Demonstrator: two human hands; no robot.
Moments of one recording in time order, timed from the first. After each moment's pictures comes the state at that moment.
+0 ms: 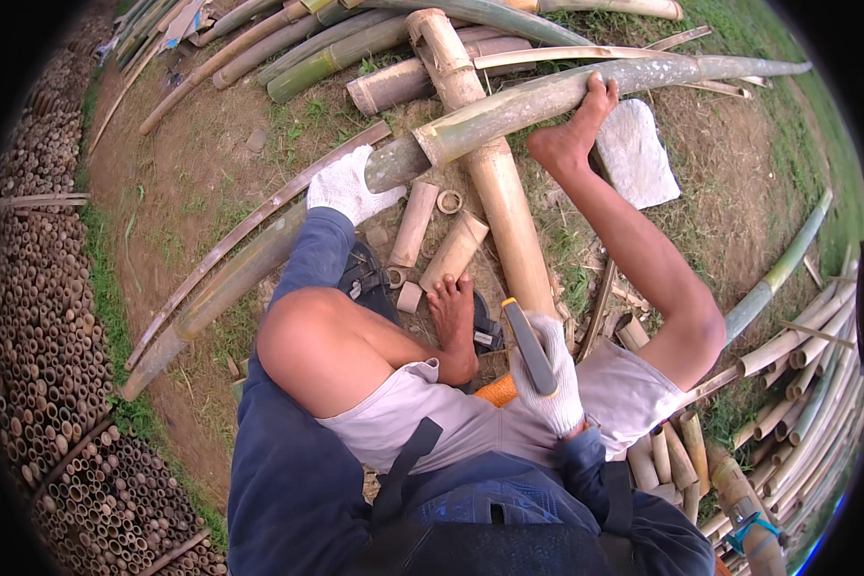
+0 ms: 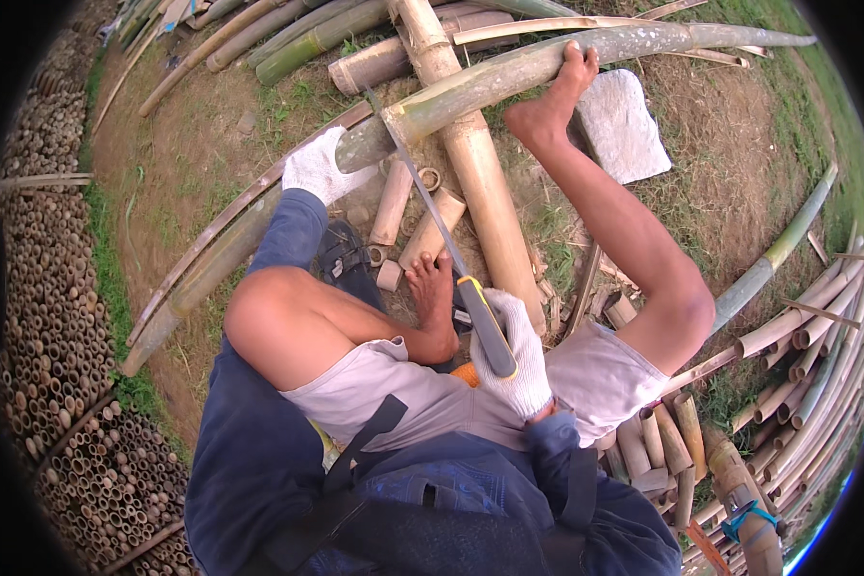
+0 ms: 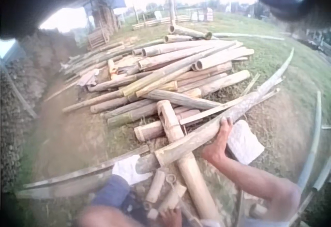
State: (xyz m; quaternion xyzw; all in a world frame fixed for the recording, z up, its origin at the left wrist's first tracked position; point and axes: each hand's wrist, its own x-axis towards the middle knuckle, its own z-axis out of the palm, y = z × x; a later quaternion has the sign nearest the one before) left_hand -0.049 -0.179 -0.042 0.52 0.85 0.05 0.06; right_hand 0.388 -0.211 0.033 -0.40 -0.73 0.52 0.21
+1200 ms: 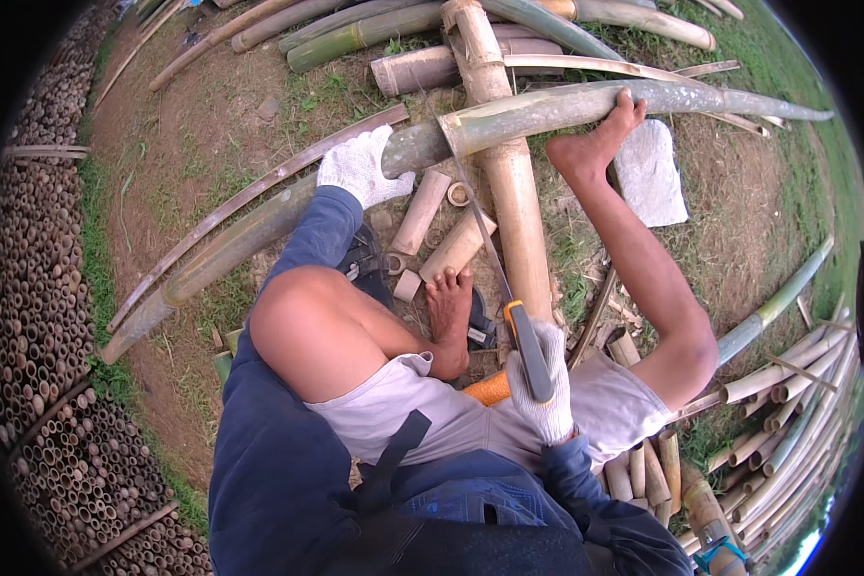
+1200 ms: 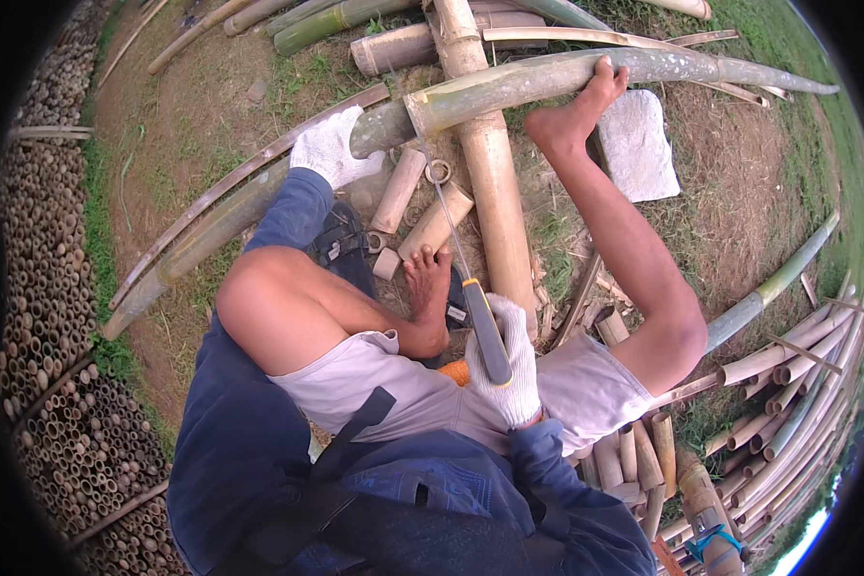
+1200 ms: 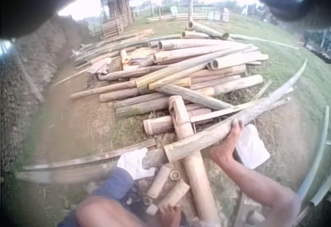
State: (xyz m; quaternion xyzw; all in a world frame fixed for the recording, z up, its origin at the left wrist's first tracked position) left_hand -0.049 -0.183 -0.044 0.52 0.85 0.03 0.06; right_hand 0.378 -0.207 0.038 -0.36 -0.78 0.46 0.22
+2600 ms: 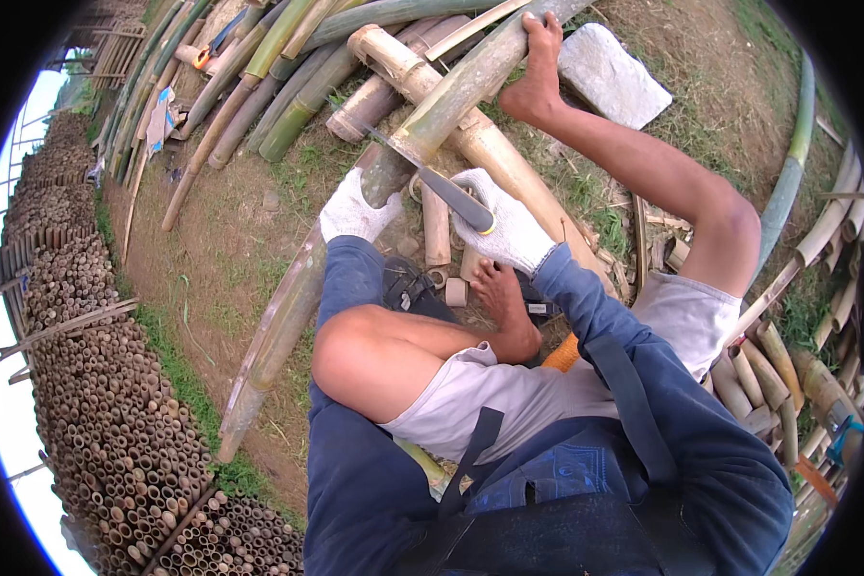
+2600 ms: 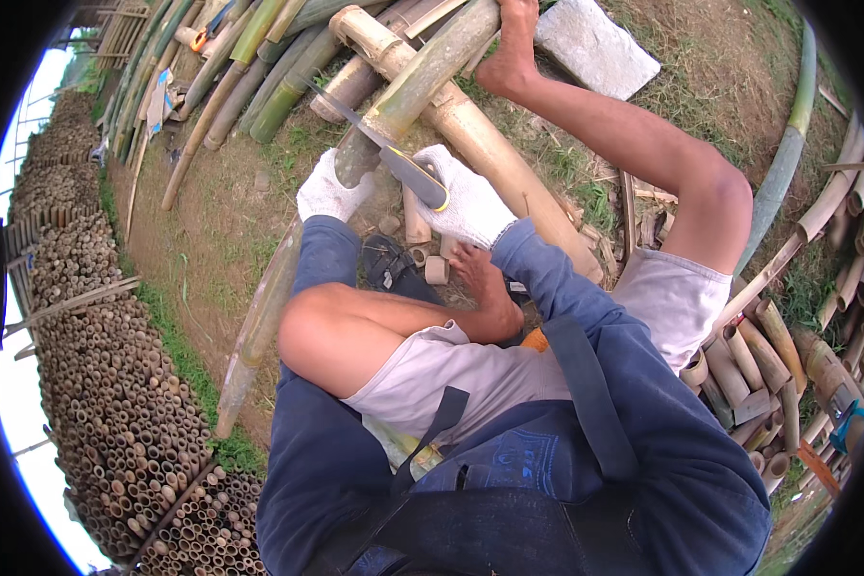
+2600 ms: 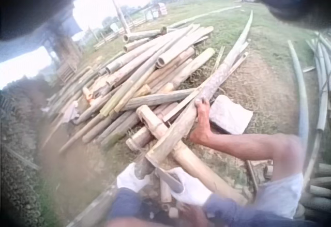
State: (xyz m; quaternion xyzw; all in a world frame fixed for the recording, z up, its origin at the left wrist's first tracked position) left_hand -0.046 -0.172 -0.039 0.52 0.85 0.07 0.04; right_hand 0.247 -0.124 -0.054 -0.30 -0.74 0.51 0.33
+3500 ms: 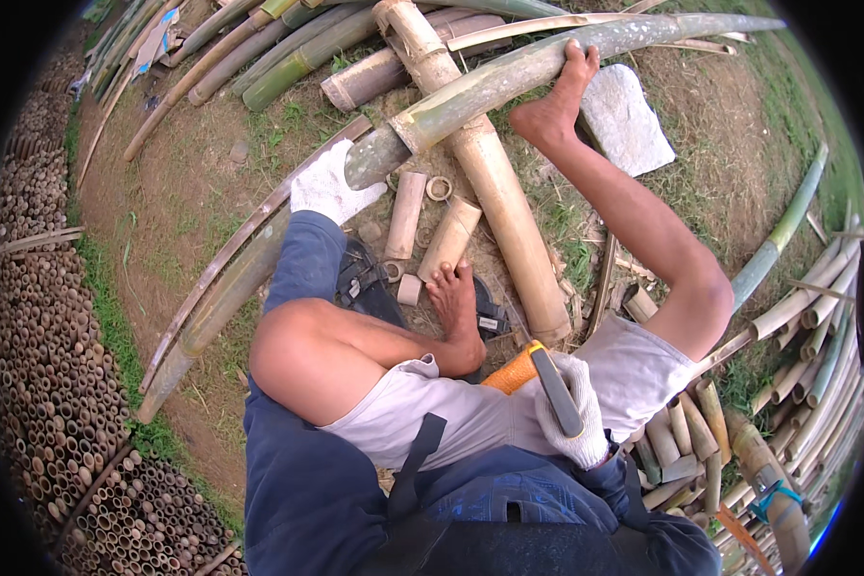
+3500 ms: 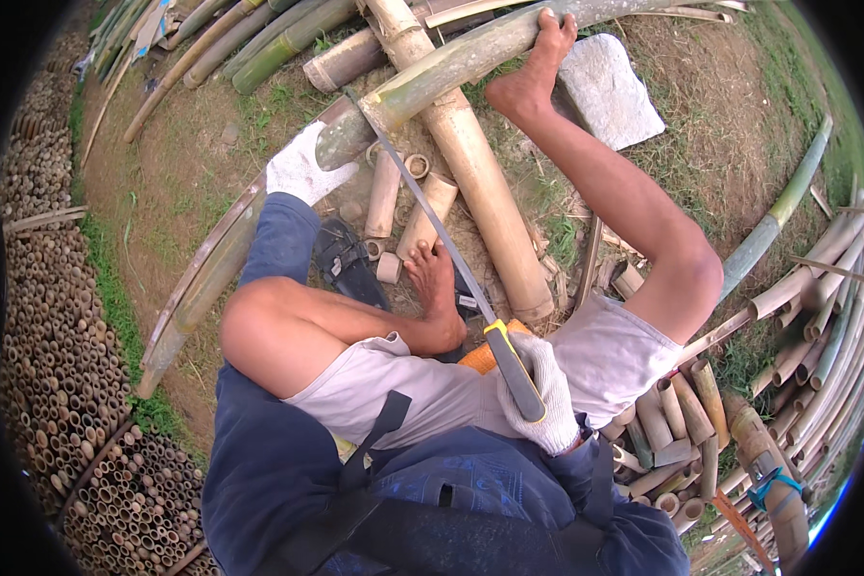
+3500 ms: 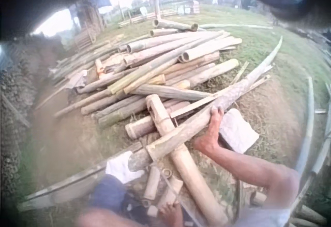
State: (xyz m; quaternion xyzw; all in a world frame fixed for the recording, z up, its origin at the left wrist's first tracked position) left_hand -0.027 -0.175 -0.014 0.52 0.84 0.10 0.06; right_hand 0.447 -0.255 0.060 -0.40 -0.76 0.48 0.19
